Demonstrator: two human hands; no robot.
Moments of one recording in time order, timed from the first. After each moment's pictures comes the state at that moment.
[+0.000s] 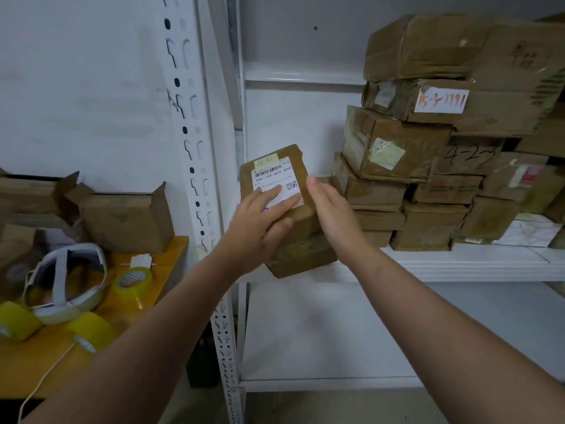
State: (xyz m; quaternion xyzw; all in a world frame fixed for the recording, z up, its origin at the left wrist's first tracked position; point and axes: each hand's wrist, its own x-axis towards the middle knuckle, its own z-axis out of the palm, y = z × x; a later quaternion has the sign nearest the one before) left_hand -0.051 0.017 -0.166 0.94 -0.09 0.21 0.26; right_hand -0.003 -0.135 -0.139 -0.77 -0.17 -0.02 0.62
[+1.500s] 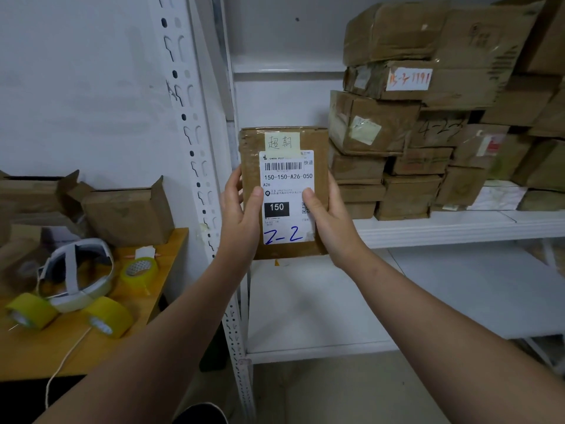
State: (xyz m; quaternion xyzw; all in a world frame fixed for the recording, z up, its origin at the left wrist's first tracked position) left_hand -0.102 -0.017 -0.178 0.68 0.00 0.30 0.67; right_hand -0.066 -0.157 -0.171 -0.63 -0.26 -0.02 0.73
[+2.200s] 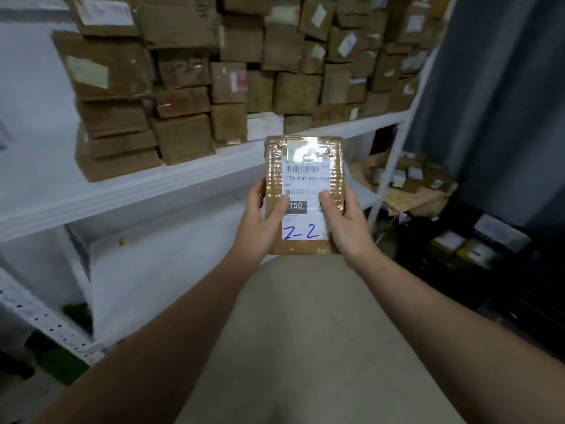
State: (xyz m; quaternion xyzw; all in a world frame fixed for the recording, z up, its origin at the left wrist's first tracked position) left_hand -0.188 -0.391 -0.244 0.69 -0.15 -0.02 0.71; right_hand -0.229 -0.542 -0.240 -0.71 0.03 -0.22 0.66
